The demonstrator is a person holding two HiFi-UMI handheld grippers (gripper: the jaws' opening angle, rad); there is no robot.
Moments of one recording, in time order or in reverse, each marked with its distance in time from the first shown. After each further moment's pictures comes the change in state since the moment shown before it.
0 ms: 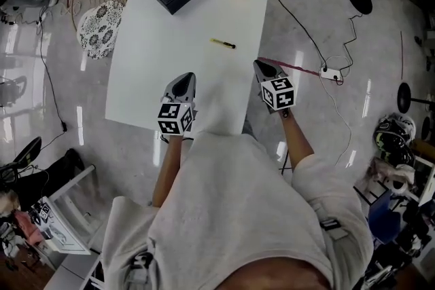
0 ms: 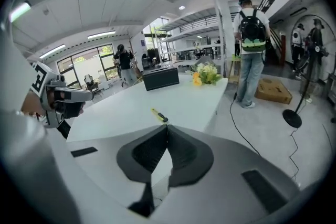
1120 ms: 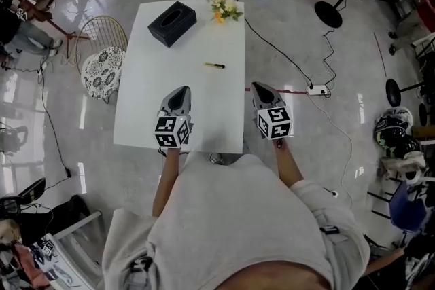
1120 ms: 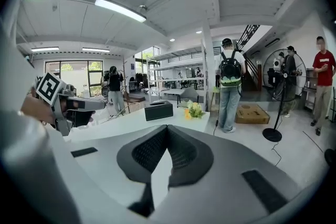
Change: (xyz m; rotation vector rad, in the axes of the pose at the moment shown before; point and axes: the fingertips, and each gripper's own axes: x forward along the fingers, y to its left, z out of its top) left arm -0.052 -0.024 0.062 0.134 -0.191 -0.097; right arm -0.123 0.057 0.047 -0.009 -0.315 -0.210
